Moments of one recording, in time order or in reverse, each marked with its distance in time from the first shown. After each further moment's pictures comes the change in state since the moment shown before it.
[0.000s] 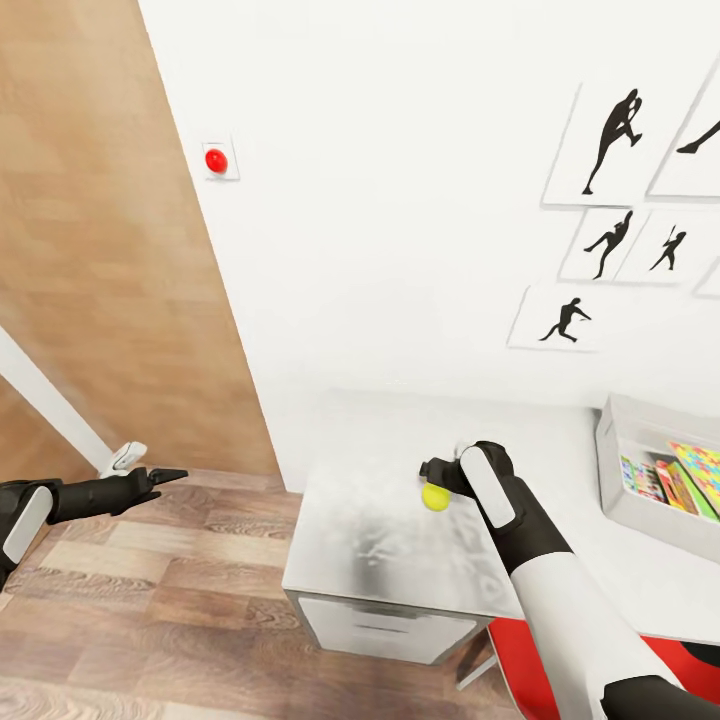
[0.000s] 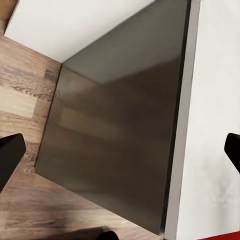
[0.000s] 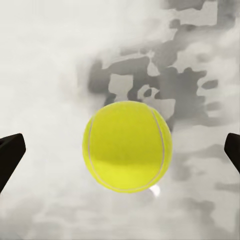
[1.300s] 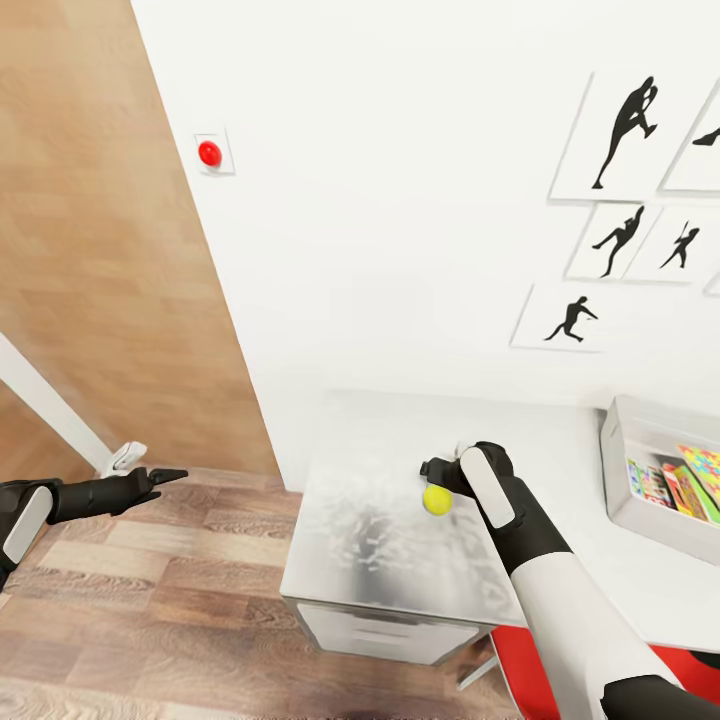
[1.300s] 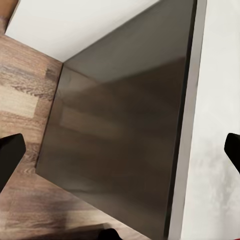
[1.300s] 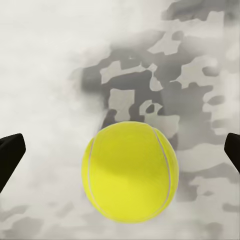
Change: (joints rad) left arm 0.000 0.000 0.000 0.000 0.000 0.000 0.000; right arm 0.000 0.000 0.000 0.006 0.000 -0.017 0.000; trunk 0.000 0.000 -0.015
